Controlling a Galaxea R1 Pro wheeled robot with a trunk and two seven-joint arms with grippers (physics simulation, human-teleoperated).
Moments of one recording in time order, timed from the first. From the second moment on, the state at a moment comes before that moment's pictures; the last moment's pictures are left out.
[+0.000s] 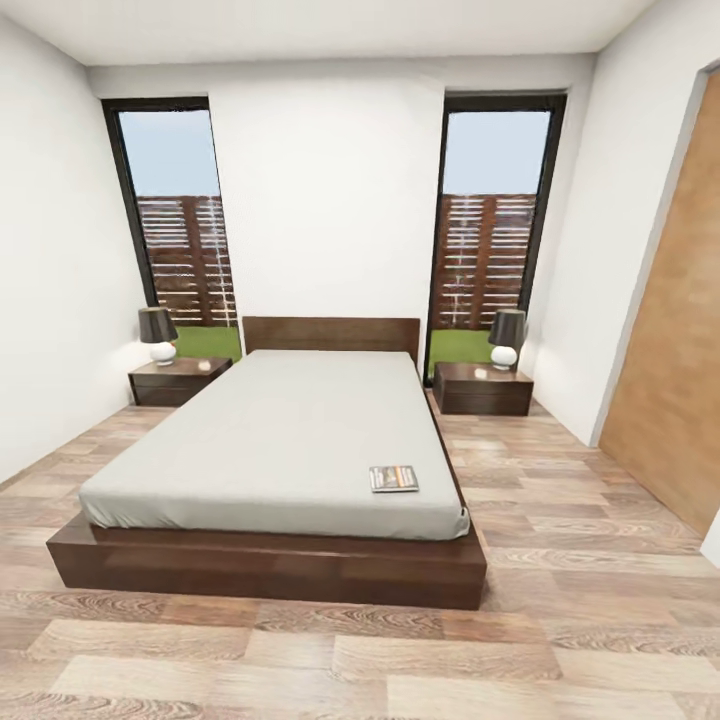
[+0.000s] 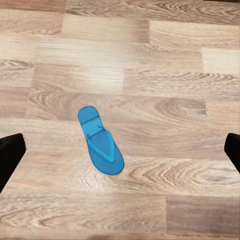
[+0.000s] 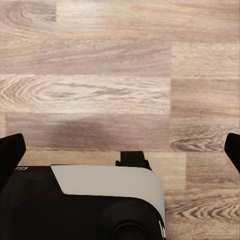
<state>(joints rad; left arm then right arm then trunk) 0.00 -0.04 0.00 -0.50 0.00 -0.20 0.00 -0.01 0.00 -0.02 -0.30 0.00 -0.10 0.00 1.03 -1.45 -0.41</state>
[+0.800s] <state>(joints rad) 0.00 -0.04 0.00 -0.50 0.00 -0.20 0.00 -0.01 0.00 -0.02 -0.30 0.00 -0.10 0.00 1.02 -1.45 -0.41</state>
